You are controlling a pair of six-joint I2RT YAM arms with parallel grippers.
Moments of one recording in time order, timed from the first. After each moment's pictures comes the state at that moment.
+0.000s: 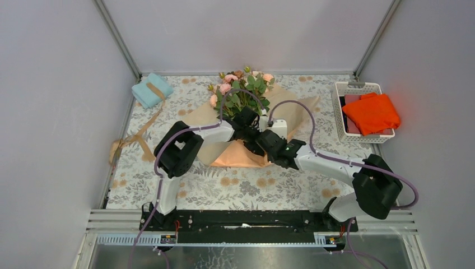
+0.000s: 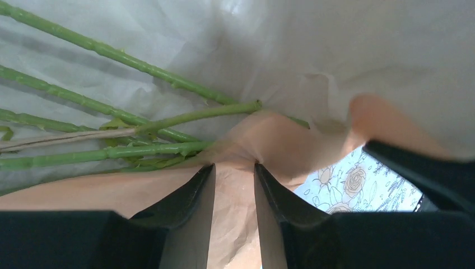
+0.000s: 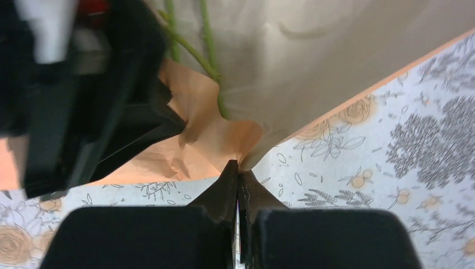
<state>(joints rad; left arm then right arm) -0.69 2.06 1.34 -0.26 0.53 -0.03 0.84 1.43 0.86 -0.50 0.51 0.73</state>
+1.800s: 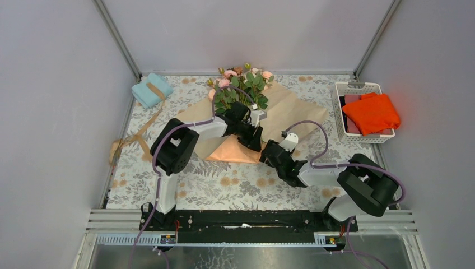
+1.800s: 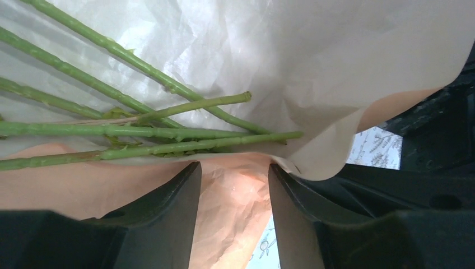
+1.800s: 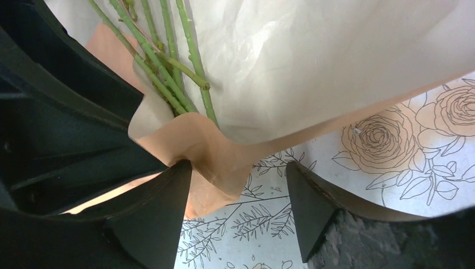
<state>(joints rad) -0.60 2.05 1.32 -0.23 0.61 -0.09 0.86 1.48 0.48 0.27 0.59 0.92</state>
